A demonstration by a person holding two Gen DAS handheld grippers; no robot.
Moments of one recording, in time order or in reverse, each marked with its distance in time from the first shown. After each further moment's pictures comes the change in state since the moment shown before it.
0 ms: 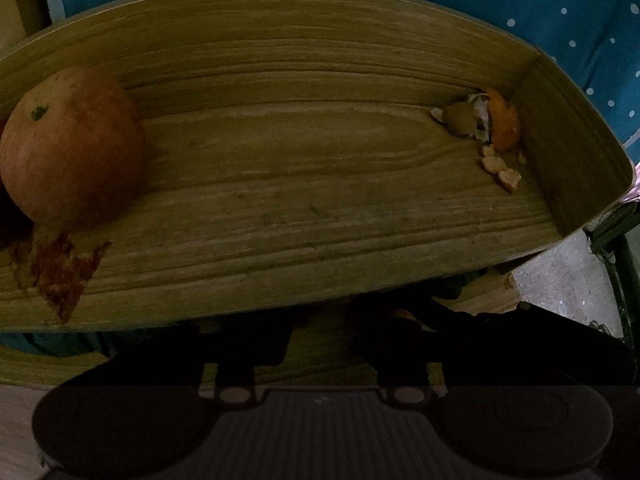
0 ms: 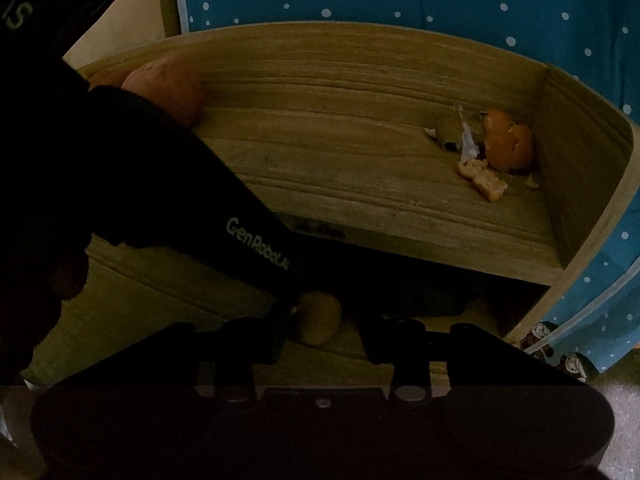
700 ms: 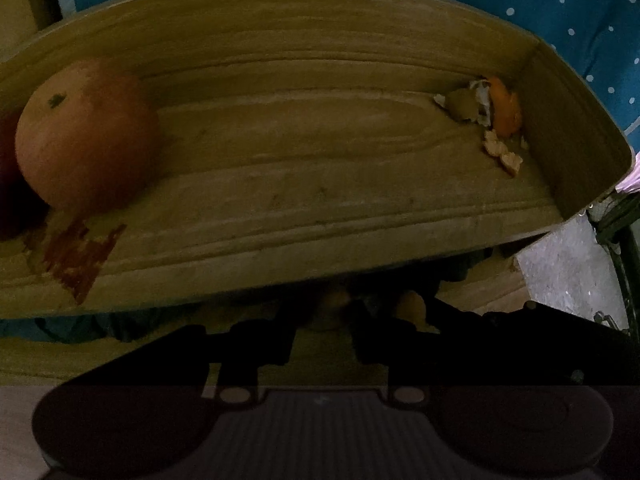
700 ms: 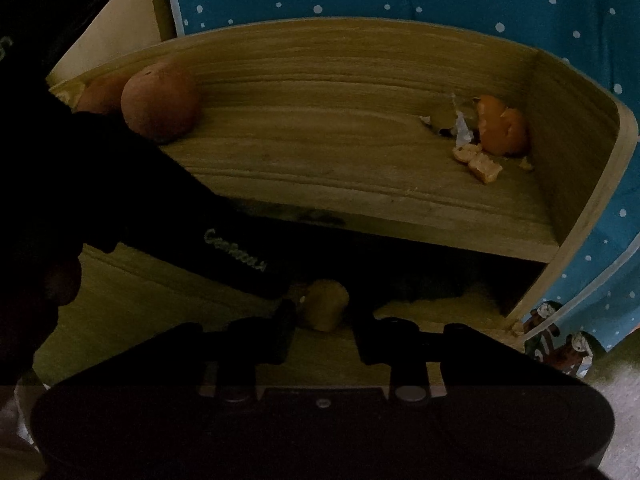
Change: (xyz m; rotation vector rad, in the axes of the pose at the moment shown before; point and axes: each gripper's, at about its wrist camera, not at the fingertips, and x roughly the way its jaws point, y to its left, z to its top) left arm -0.004 0.003 -0.005 0.007 0.030 0.019; right arm -0.007 -0.005 0.000 0.051 0.034 0.022
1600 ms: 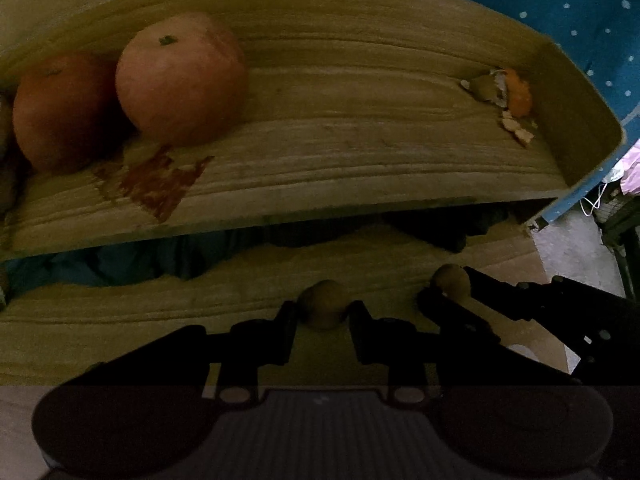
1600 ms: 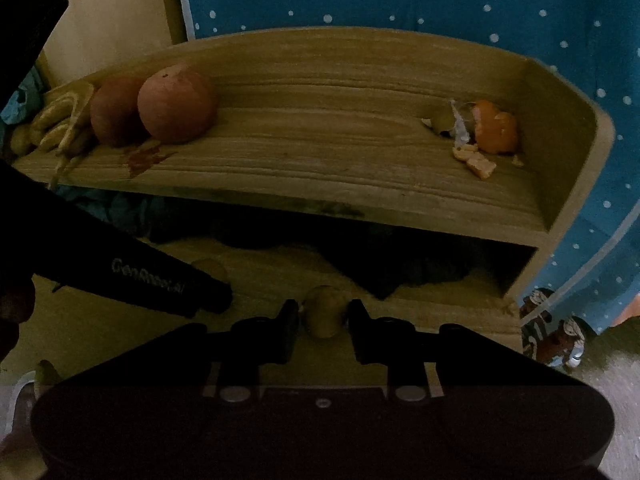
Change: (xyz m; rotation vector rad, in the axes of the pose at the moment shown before) left arm -0.021 0.022 -0.035 -0.026 0.006 0.018; right arm -0.023 0.017 -0.005 0.020 0.003 -0.039
